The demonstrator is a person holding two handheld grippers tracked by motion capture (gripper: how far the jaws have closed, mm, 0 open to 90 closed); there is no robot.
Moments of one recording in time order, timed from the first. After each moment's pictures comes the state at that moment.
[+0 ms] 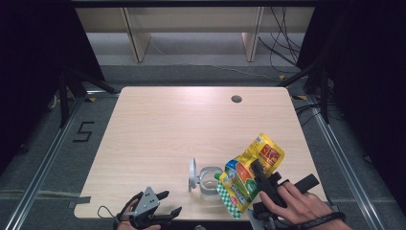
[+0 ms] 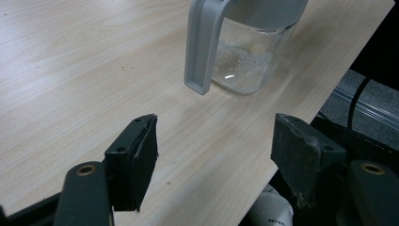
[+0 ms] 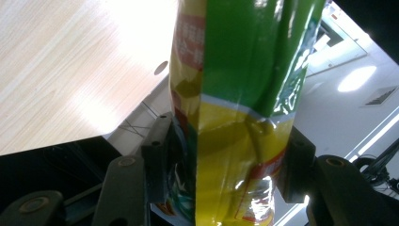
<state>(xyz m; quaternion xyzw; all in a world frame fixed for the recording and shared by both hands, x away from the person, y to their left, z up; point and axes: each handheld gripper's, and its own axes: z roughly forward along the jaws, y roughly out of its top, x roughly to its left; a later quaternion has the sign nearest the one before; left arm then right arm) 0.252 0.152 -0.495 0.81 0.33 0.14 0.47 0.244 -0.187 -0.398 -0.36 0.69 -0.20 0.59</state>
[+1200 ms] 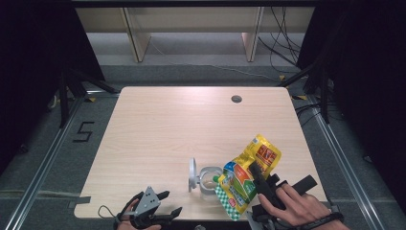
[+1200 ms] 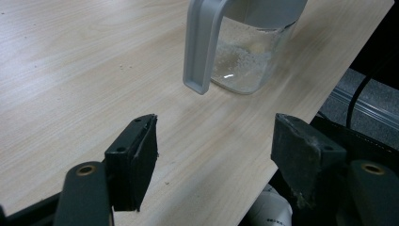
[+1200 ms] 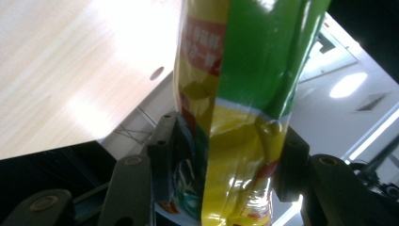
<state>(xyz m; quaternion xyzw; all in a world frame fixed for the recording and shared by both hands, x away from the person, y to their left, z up) 0.253 0.152 -0.496 0.81 0.32 0.14 0.47 0.243 -0.185 -0.399 -0.38 0.68 -0.20 0.60</state>
